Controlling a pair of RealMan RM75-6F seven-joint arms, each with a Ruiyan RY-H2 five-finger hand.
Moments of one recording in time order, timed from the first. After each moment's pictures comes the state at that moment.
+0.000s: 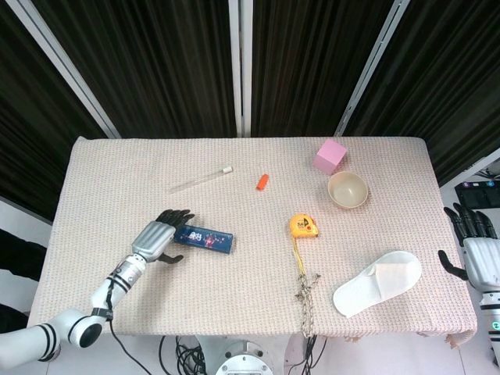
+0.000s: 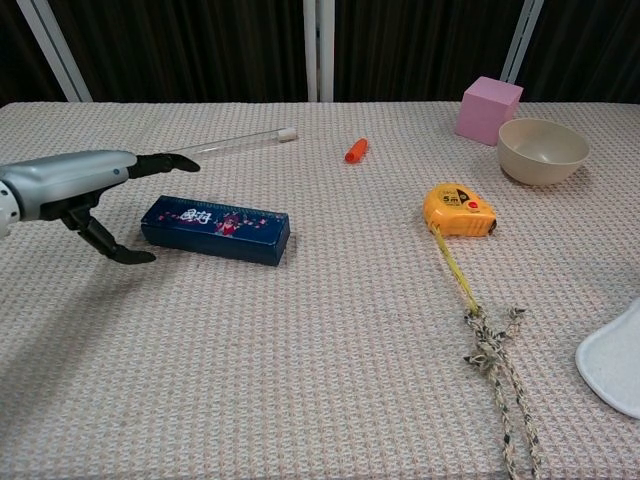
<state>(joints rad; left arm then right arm) -0.61 -1.53 -0.11 -1.36 1.40 0.87 -0.01 0.14 -1.07 0.09 -1.48 -1.43 1.36 0.12</state>
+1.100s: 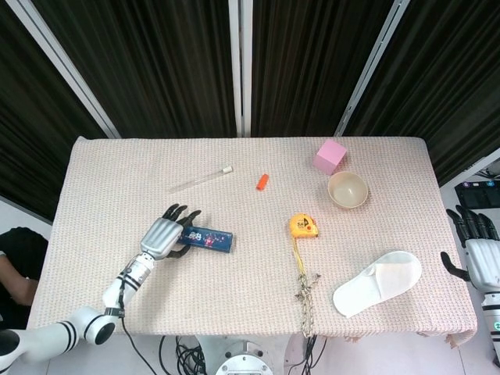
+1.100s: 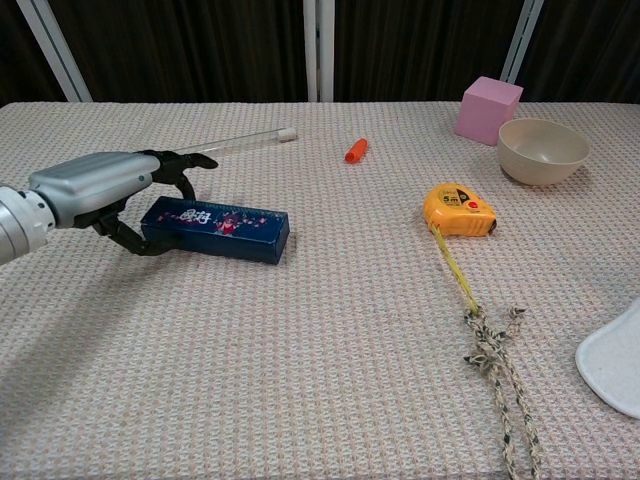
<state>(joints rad) -0.62 -1.67 -0.08 -1.18 1.44 1.00 0.03 0.14 -1.08 0.08 -1.45 -1.43 1.35 0.13</state>
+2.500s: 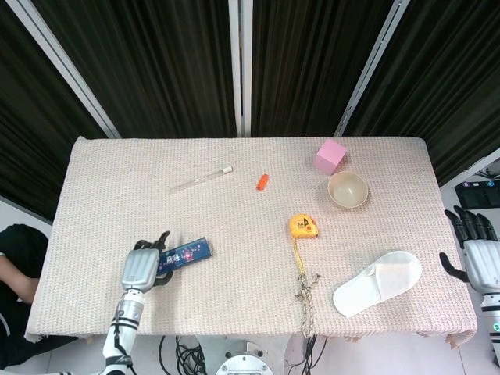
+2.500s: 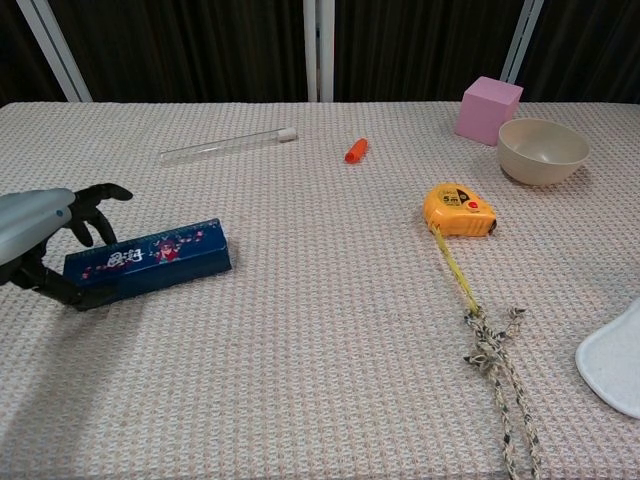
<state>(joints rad) -0.39 -1.66 -0.07 -1.74 1.01 1.34 0.65 0.14 -1.09 0.08 -1.44 -1.44 1.36 0.13</state>
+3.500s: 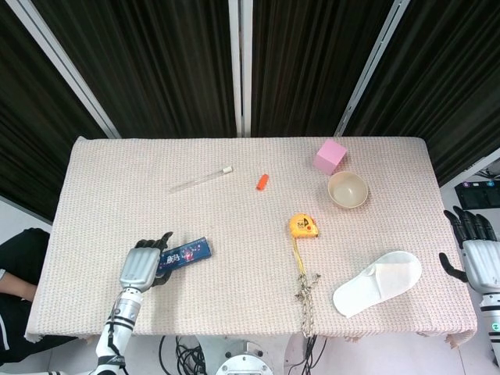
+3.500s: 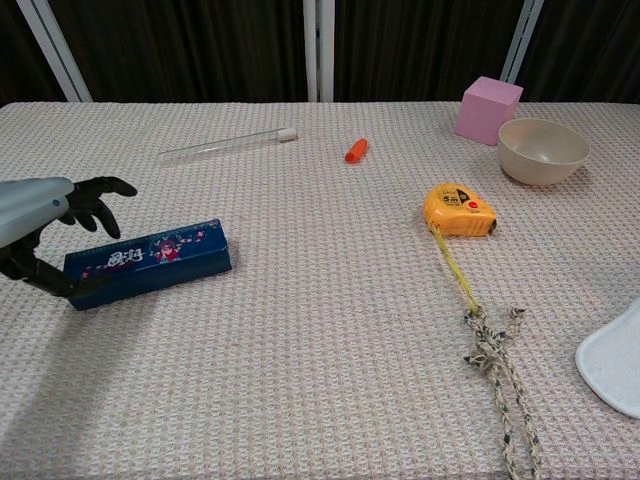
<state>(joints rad) -0.41 -1.58 -0.07 -1.81 1.02 1.29 0.64 0.14 -1.09 0.08 -1.44 -1.44 1.35 0.12</state>
